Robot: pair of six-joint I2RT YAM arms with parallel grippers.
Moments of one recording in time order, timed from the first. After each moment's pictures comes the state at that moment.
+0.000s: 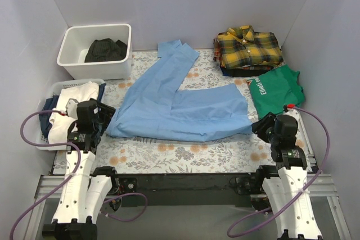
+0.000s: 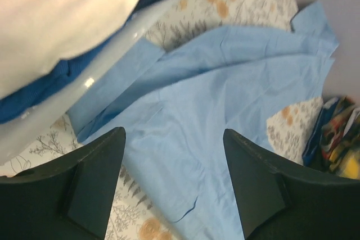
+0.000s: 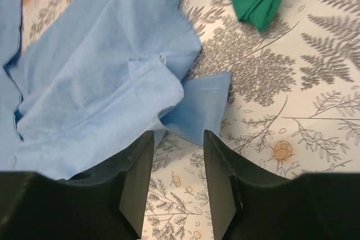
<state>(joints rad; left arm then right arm) 0.02 0.69 0.69 -0.67 -0.17 -0.99 0.00 0.46 0.47 -0.64 -0.03 0.58</state>
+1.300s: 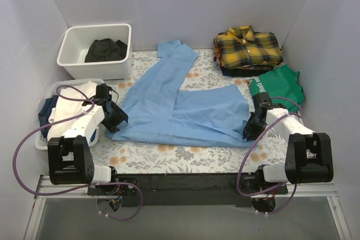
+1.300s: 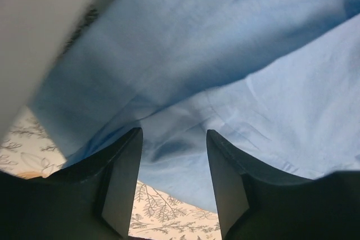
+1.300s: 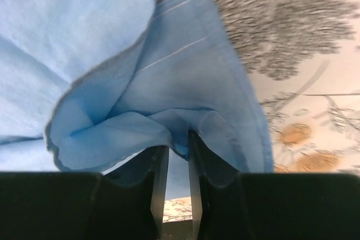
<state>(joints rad) 0.01 1.37 0.84 -0.70 0.00 -0.79 0.10 1.35 0.69 -0.71 -0.05 0.59</state>
